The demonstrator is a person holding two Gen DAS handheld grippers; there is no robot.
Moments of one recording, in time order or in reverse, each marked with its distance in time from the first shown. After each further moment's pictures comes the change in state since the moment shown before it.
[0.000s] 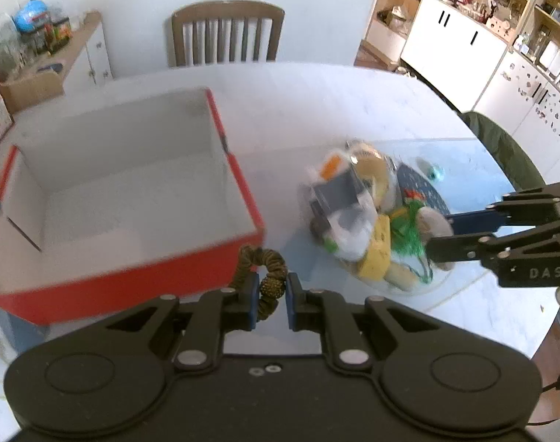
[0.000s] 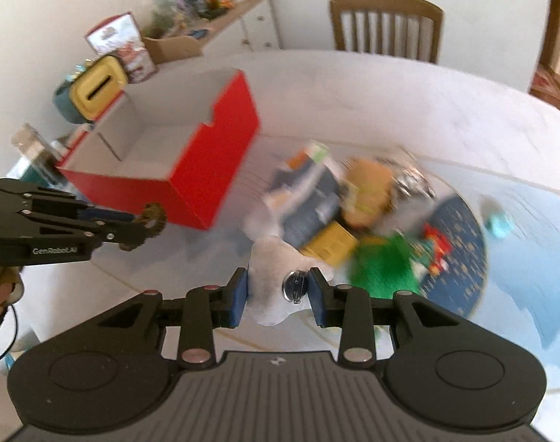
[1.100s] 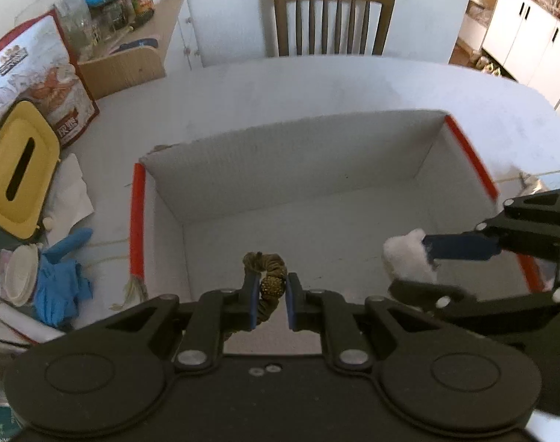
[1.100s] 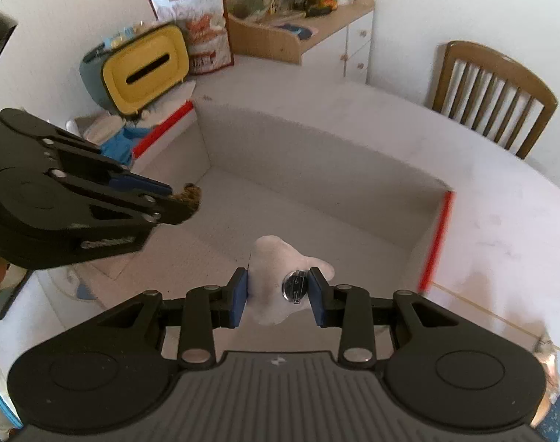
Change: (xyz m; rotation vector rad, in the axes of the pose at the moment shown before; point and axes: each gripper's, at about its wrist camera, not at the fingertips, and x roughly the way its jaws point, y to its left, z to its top) left arm 0.063 0.176 0.062 -0.066 0.097 0.249; right arm 0.180 0.162 0.140 -0.249 0.041 -0.013
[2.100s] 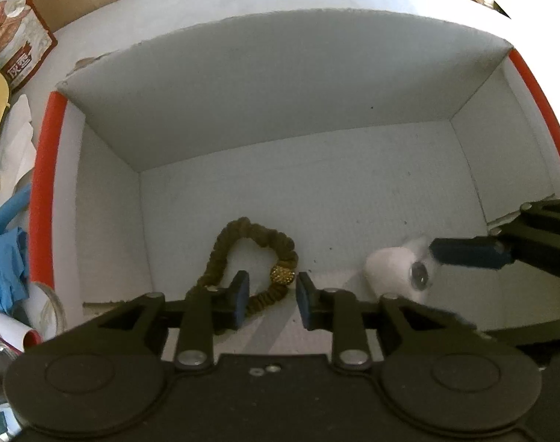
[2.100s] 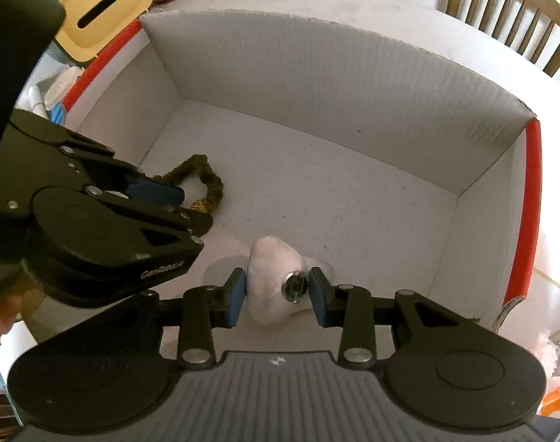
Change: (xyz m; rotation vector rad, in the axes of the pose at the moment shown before) left arm 0.071 0.008 -0.002 -0.053 0.246 -0.047; right arm 0.070 -0.013 0.002 0.114 0.236 0.041
